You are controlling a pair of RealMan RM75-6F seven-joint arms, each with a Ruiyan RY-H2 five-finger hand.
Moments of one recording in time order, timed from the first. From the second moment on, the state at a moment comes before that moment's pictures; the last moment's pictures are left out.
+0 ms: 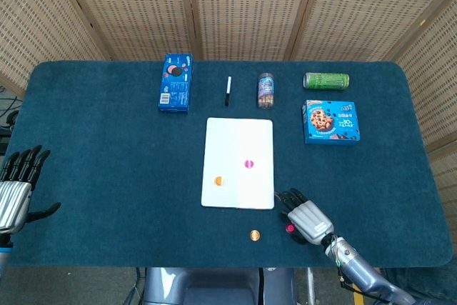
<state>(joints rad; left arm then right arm) -0.14 -1.10 -0.05 -1.66 1.50 1.46 0.11 0.48 -1.42 -0.10 -1.53 -1.54 0.98 -0.25</state>
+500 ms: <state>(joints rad) -0.14 -1.10 -0.05 -1.66 1.50 1.46 0.11 0.48 -1.44 -0.10 -1.50 -1.55 0.98 -0.22</state>
